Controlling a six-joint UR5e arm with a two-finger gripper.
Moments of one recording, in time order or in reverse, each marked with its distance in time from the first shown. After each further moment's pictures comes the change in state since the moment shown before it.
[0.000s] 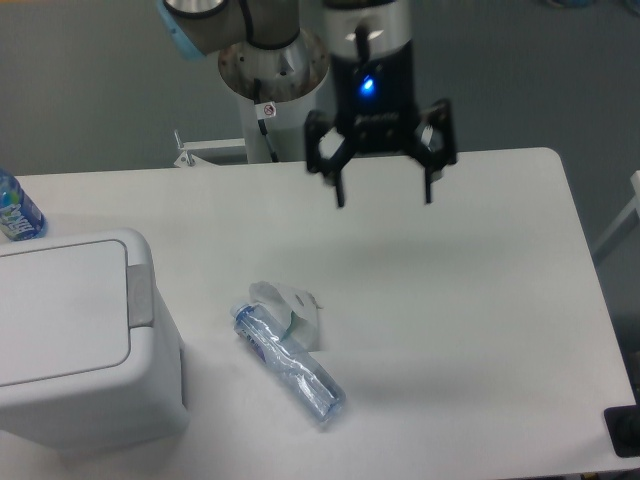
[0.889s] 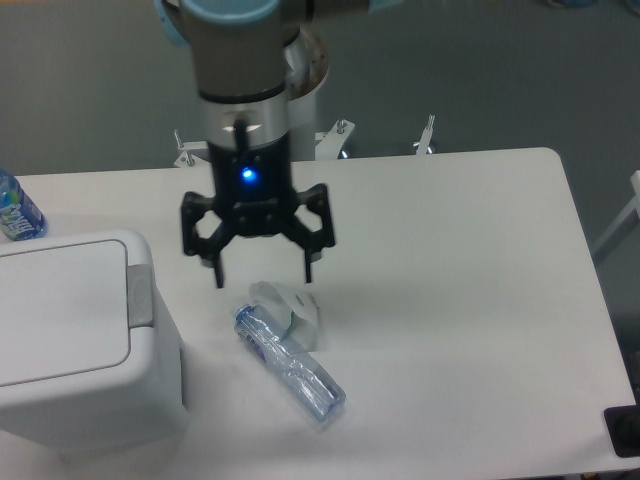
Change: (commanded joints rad) arm -0.195 -0.114 0.071 0.031 0.000 -0.230
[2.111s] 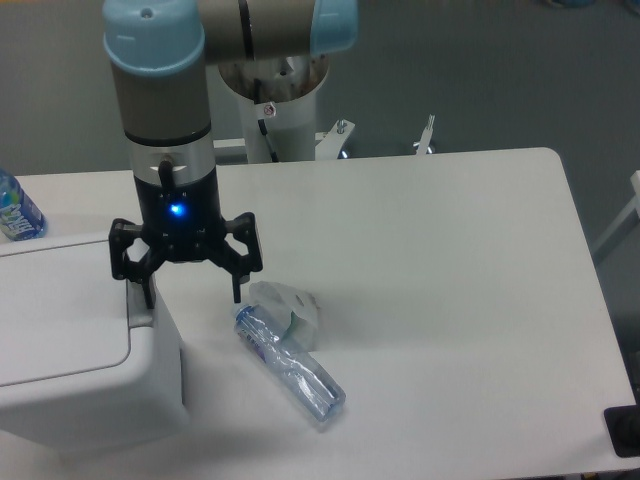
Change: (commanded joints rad) arm -0.058 -0.023 -0.020 0.000 0.000 -0.101
